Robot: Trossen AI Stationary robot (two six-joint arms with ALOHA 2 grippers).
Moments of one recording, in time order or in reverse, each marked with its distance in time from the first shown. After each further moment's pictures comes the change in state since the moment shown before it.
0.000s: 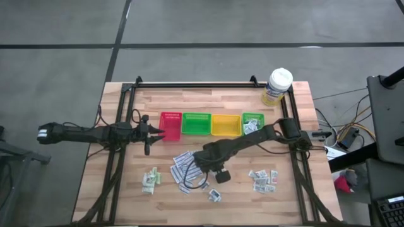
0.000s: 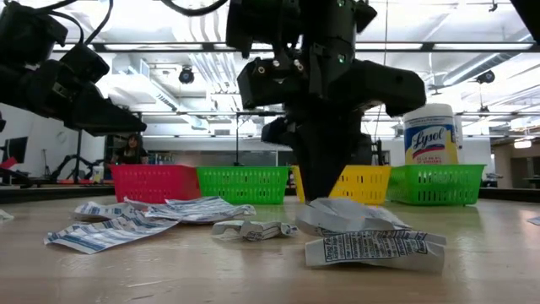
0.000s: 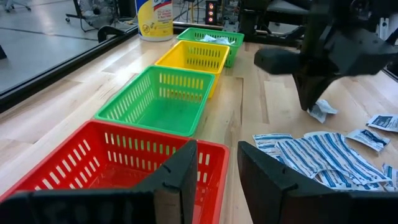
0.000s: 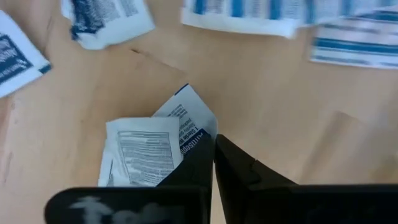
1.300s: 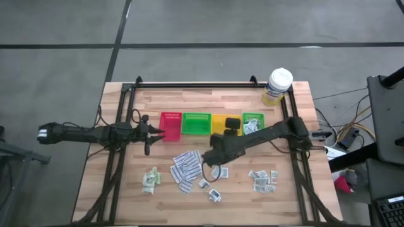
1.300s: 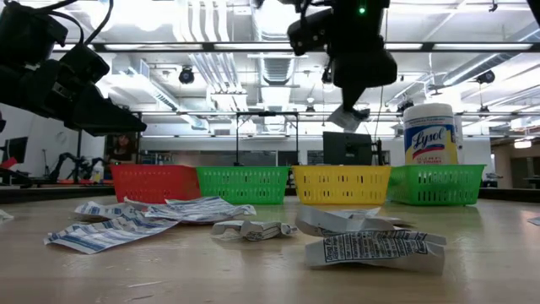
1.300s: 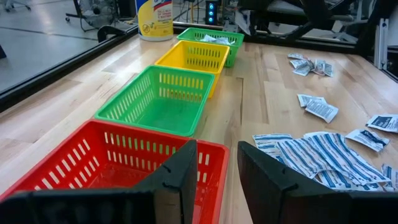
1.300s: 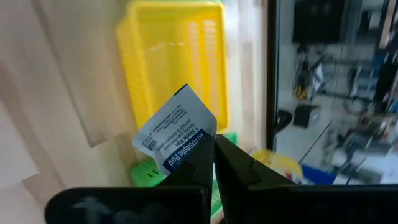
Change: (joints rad) left arm 0.000 0.000 0.000 0.000 0.000 -0.003; right arm 0.039 -0.106 0.150 -0.689 0.776 0.680
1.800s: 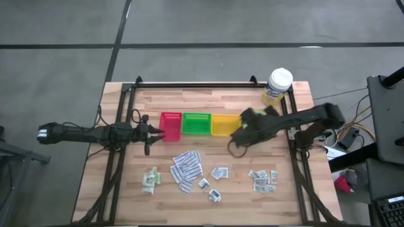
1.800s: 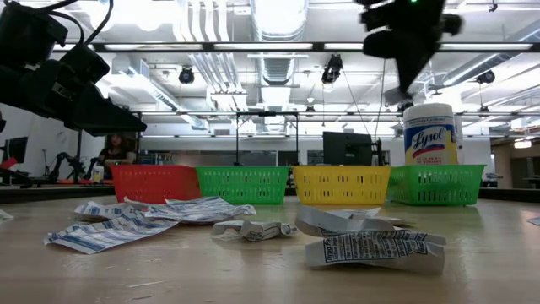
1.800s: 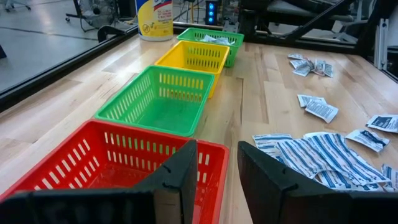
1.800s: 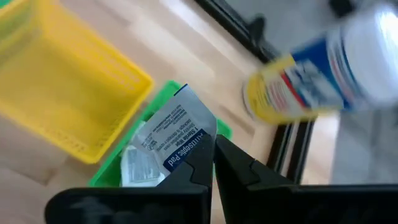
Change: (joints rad) left arm 0.000 0.000 0.000 0.001 0.000 0.000; right arm -0.093 -0.478 -0.412 0.008 -0.011 0.659
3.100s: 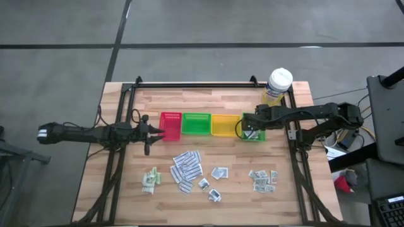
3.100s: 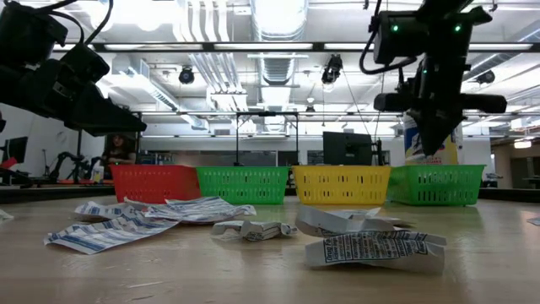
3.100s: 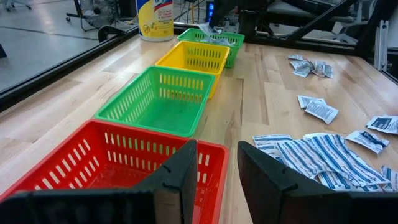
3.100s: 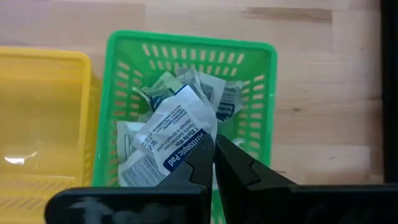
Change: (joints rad) left arm 0.000 0.000 0.000 0.005 -0.001 -0.004; right arm -0.290 -0.235 -0.516 0.561 -0.315 0.221
